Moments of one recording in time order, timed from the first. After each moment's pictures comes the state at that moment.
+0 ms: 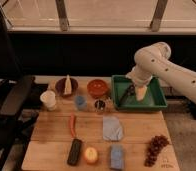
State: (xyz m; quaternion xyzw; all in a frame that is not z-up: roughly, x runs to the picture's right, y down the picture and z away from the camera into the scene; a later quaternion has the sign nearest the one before) arm 0.208 -0.002 0.750 -0.21 -0.05 -0.15 0.96
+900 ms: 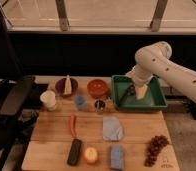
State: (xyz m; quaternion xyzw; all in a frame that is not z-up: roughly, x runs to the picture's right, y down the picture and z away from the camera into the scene) arm 0.199 -0.017 0.750 -0.20 -0.07 -0.17 0.96
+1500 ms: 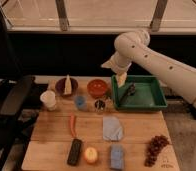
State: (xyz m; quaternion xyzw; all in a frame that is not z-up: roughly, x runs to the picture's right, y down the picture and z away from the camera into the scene) arm 0.067 -0.069 0.743 -0.14 -0.17 -0.32 0.92
